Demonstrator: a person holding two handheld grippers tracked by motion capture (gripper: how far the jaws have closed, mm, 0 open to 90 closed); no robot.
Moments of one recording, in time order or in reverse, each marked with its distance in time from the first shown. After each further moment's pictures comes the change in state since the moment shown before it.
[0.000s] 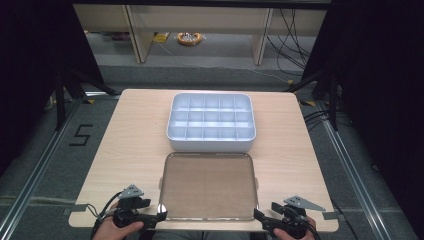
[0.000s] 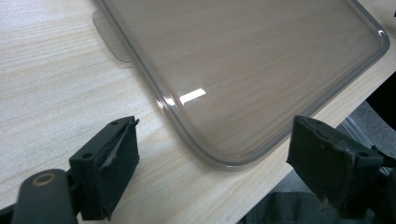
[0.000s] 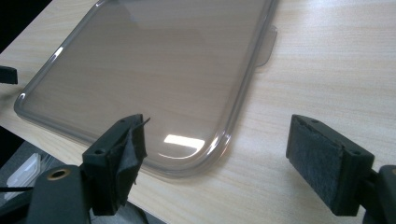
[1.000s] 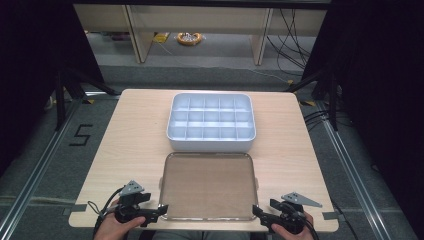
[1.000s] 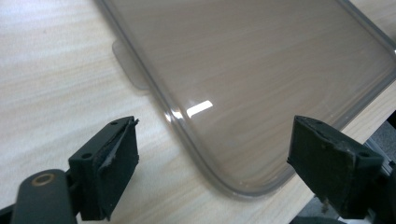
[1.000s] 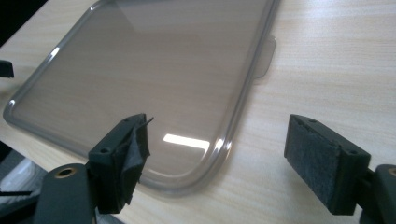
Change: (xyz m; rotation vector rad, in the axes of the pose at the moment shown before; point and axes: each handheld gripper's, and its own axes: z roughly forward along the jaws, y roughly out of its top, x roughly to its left) left arm 0.004 0.007 0.006 -0.057 0.038 0.009; right arm -0.002 0.007 0.010 -0.007 0.001 -0.004
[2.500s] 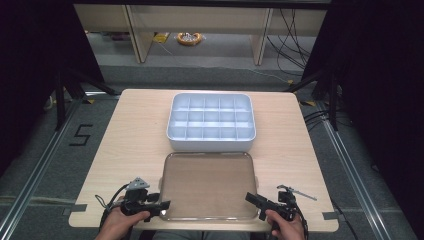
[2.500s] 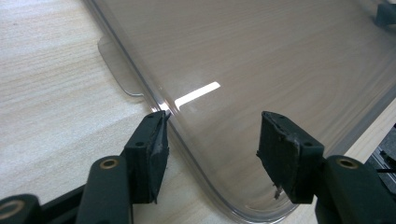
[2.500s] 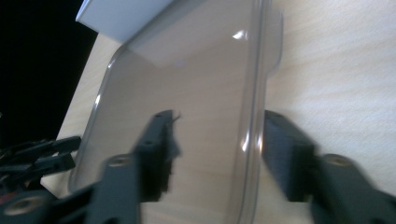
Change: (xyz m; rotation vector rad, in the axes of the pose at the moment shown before) left arm 0.006 0.005 0.019 0.022 -0.041 -0.016; right arm -0.009 0.005 0.033 0.000 0.152 0.398
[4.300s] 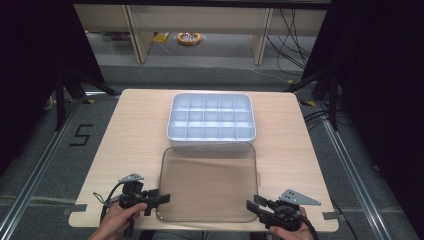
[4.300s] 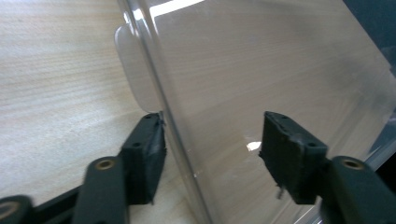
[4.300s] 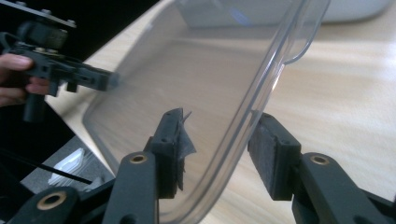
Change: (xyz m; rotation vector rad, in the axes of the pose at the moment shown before) left arm 0.020 0.005 0.002 -0.070 -0.091 -0.158; right arm 0.024 -0.005 -0.030 -0.028 0.083 -0.514
